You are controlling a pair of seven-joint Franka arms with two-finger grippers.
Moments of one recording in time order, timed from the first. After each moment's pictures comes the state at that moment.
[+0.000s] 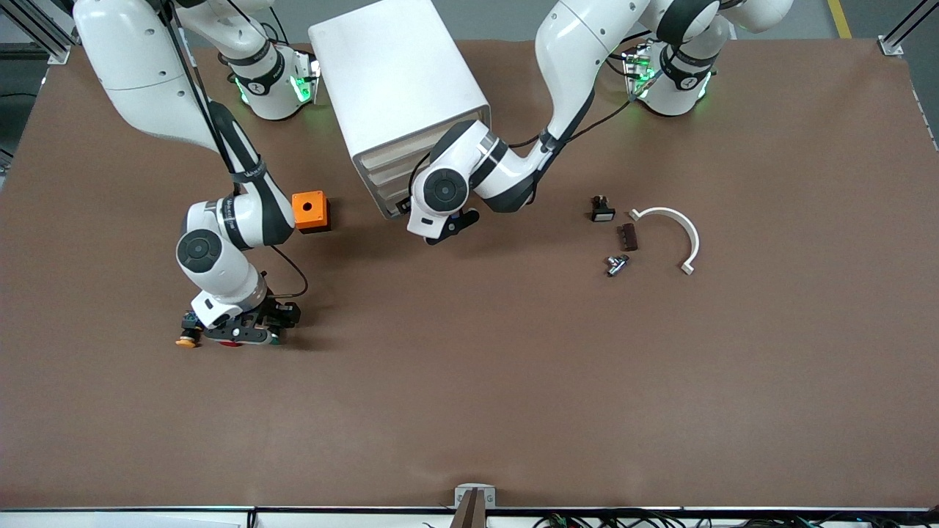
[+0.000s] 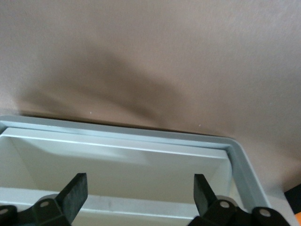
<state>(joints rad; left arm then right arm) -0.88 0.84 -0.08 -1.34 -0.50 2.00 -1.21 0.19 0.56 -0.05 -2.01 -0.08 2.67 0.30</state>
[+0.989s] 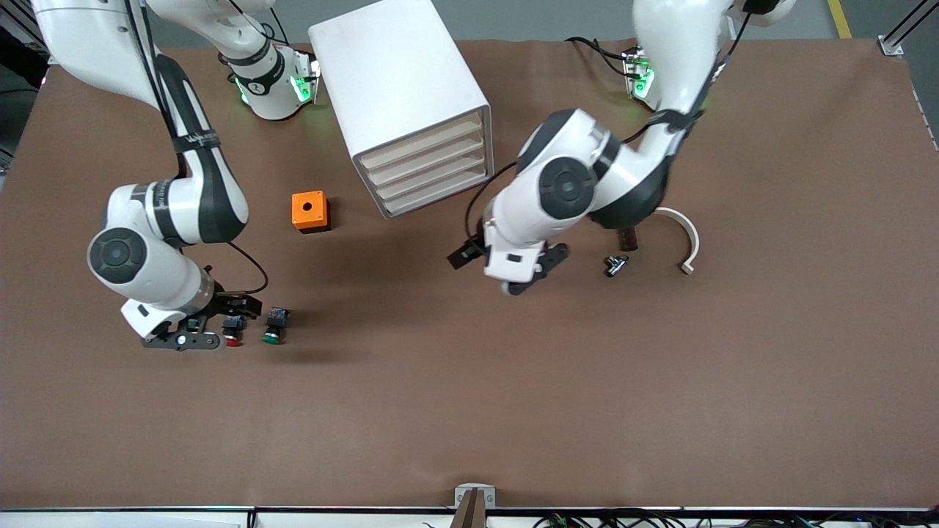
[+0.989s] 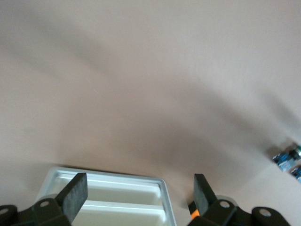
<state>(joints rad) -0.58 0.55 -0.06 -1.28 -0.31 1.85 -1.20 0.15 0.41 -0.05 -1.77 -0.08 2.14 0.16</state>
